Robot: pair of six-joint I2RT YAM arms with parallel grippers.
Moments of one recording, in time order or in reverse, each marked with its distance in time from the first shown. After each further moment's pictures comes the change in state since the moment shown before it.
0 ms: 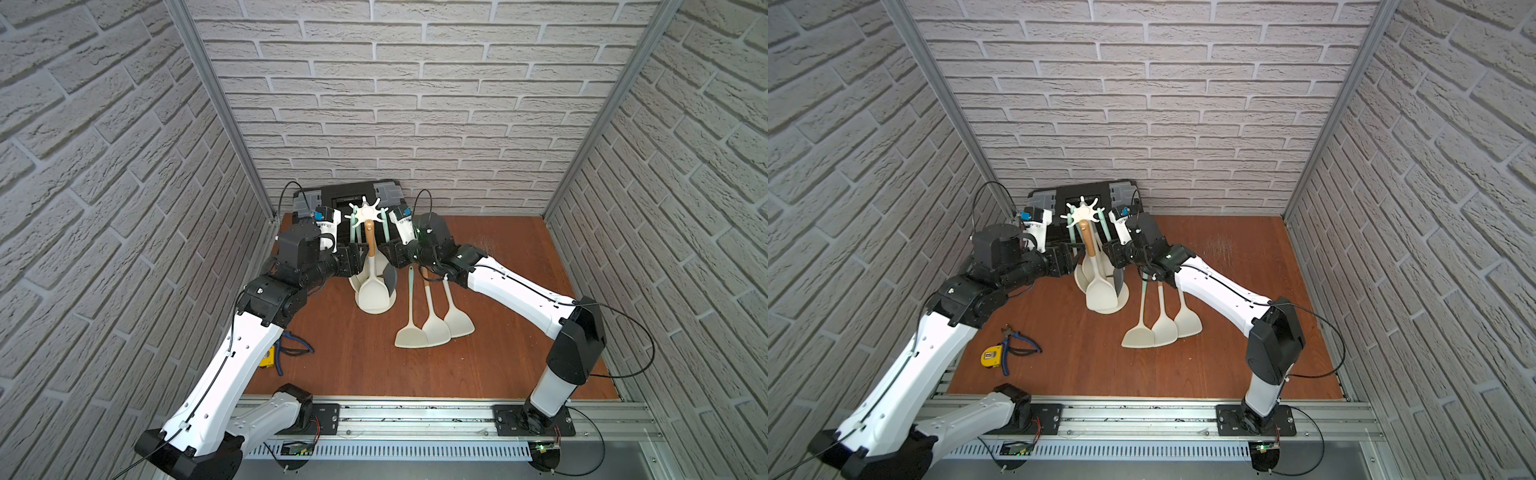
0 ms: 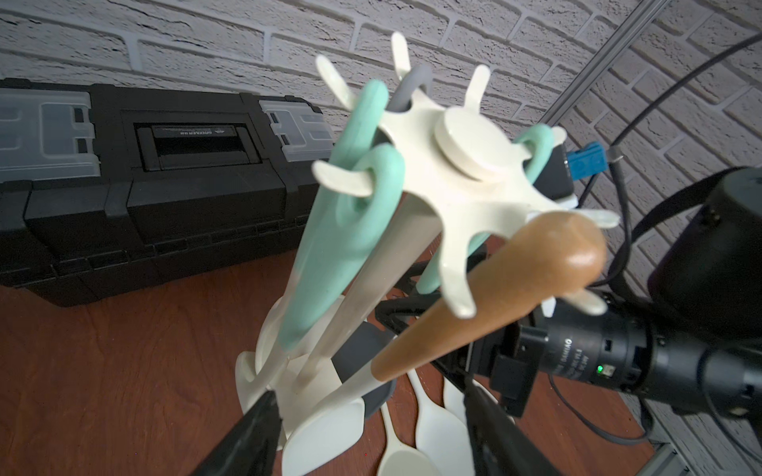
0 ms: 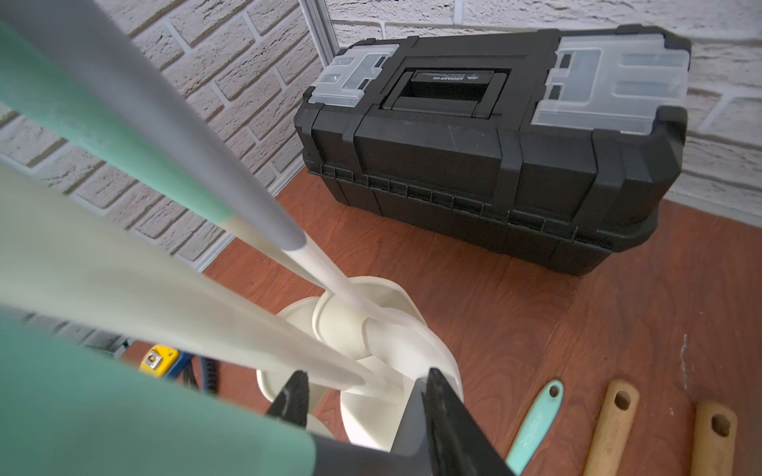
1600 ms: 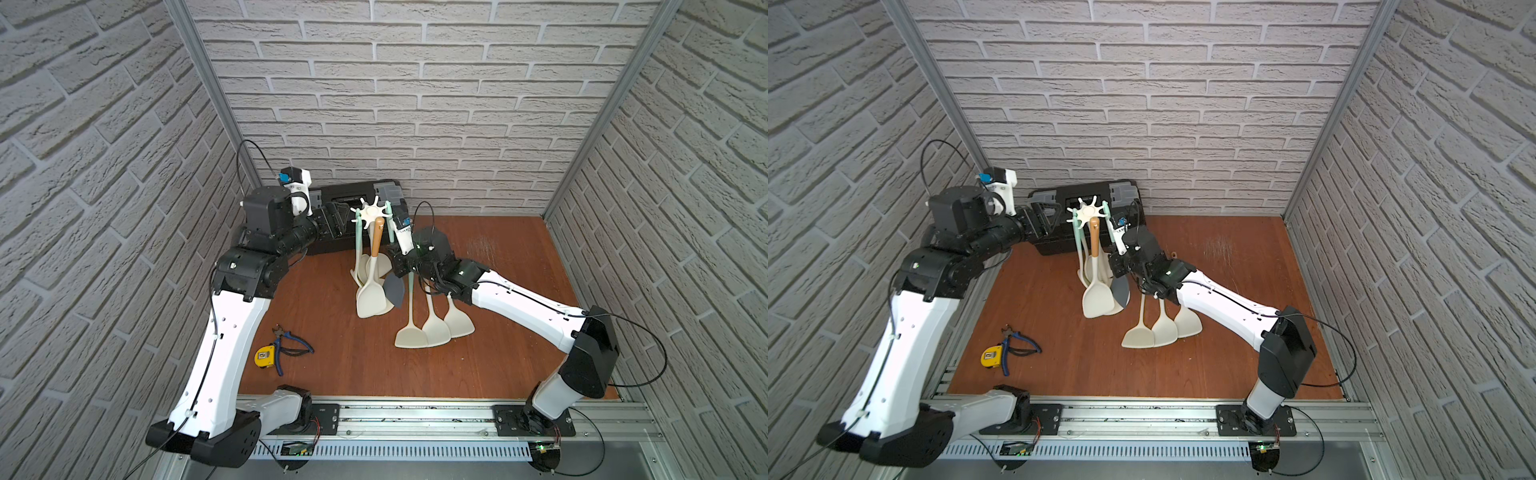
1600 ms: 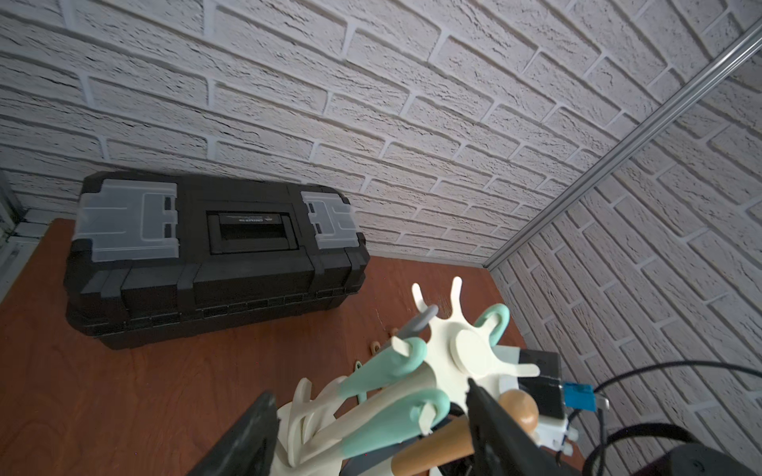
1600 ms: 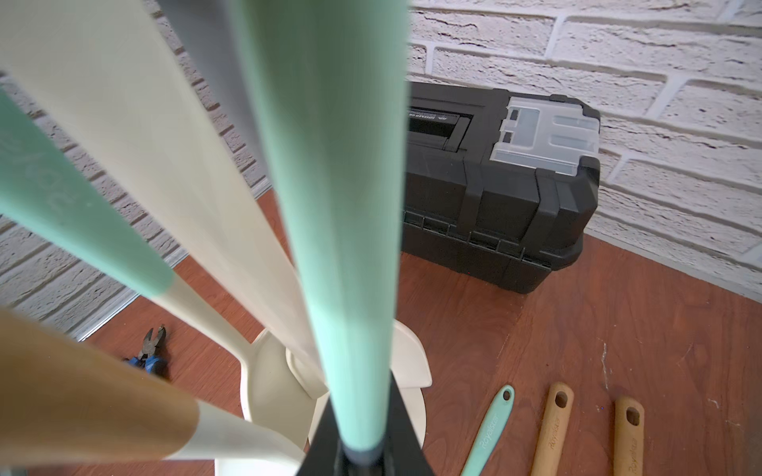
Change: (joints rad) left arm 0.155 0.189 0.392 -0.124 0.061 -0.060; right arm 0.066 -0.095 -0.138 0.116 0.204 -0.062
